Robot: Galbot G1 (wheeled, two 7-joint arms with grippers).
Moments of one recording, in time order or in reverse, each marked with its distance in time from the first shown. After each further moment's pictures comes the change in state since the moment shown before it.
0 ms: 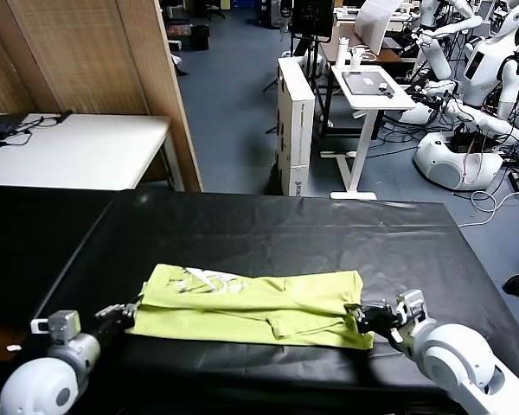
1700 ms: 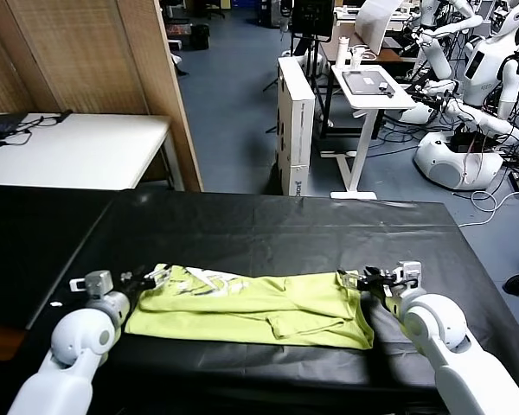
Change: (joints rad) left arm -0.395 -0.055 0.206 0.313 0.047 -0.018 0.017; right arm 0.198 0.236 -0.042 -0.306 -0.120 0.027 0.019
